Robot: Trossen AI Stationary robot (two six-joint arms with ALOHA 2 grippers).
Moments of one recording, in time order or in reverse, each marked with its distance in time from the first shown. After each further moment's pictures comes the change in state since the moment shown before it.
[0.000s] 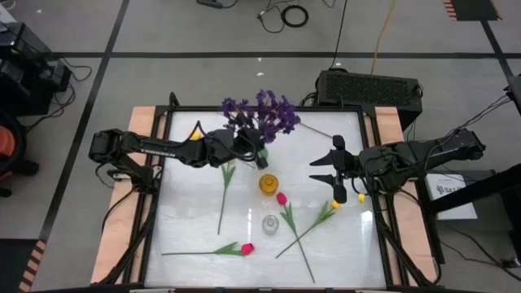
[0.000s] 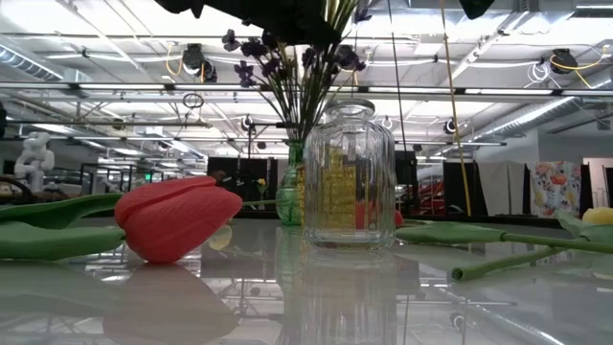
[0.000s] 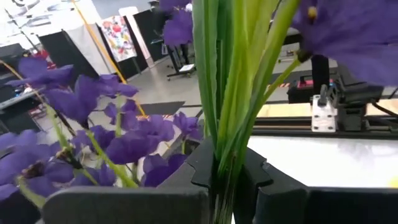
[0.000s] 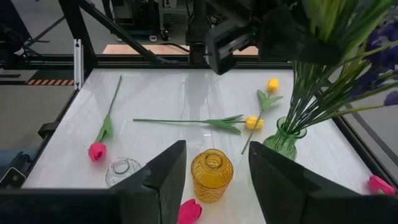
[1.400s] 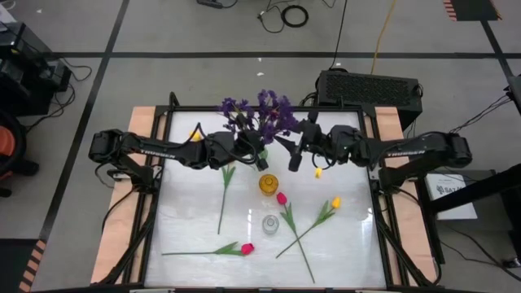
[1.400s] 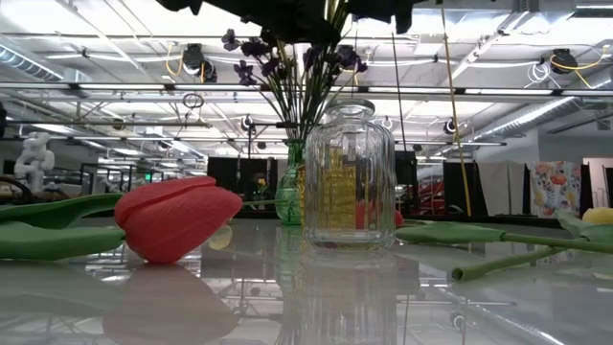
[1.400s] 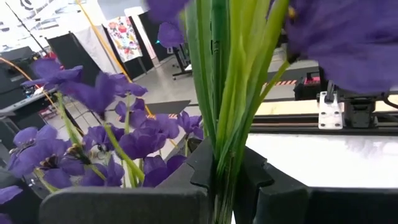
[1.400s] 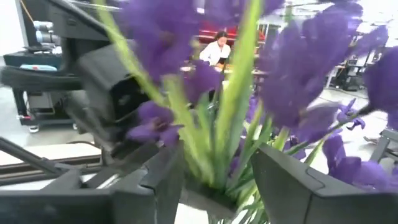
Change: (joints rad) left arm -0.023 -0.001 0.000 0.001 -0.035 0.029; right arm -0.307 0.326 -0.024 0.777 0.019 -0.209
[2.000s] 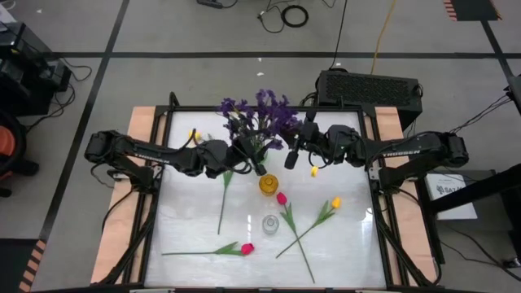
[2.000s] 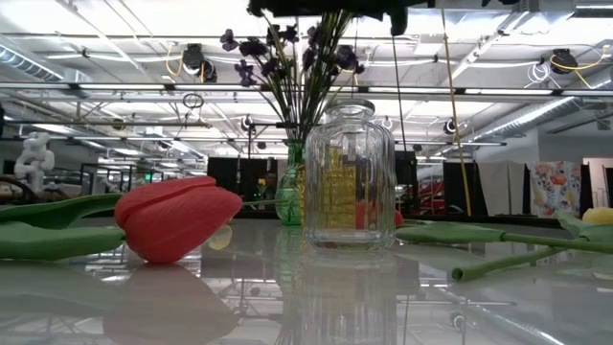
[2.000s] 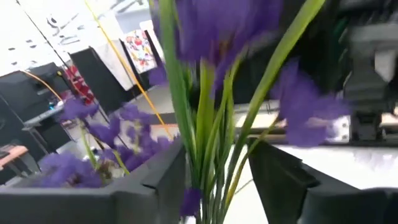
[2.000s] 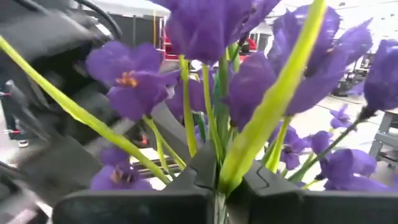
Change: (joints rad) left arm -0.095 -0.031 0.018 0.025 -0.159 0.061; right arm -0.010 0.043 0.000 0.091 0.023 -0.001
